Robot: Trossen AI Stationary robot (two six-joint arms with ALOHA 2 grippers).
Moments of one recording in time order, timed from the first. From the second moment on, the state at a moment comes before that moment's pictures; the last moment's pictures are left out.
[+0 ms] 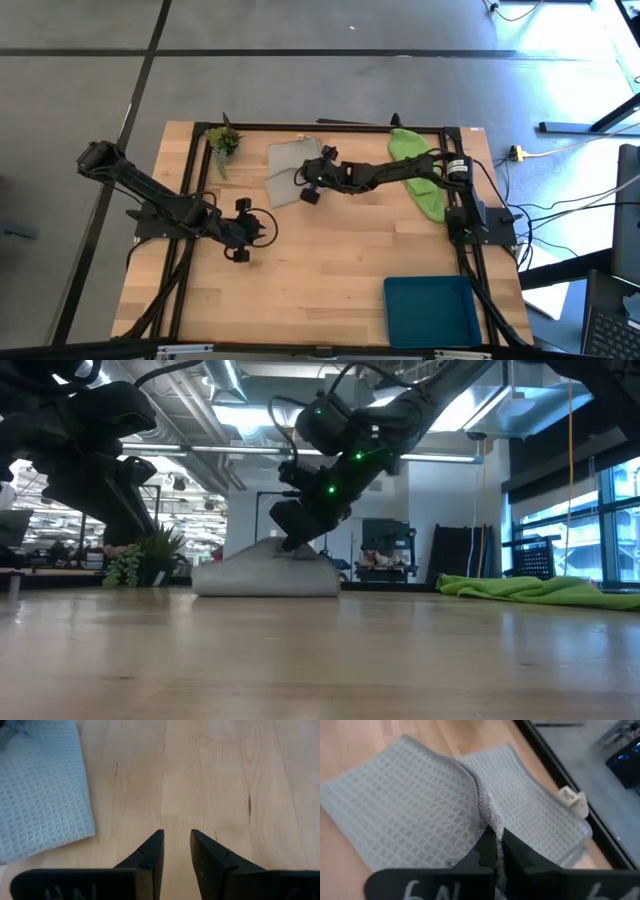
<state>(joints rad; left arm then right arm) -0.43 1.07 0.44 -0.29 -0.43 -0.31 -0.16 2.08 1.36 0.03 0.42 -0.06</state>
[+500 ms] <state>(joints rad) -0.43 1.07 0.44 -0.29 -0.43 -0.31 -0.23 2.08 1.37 0.03 0.40 0.00</state>
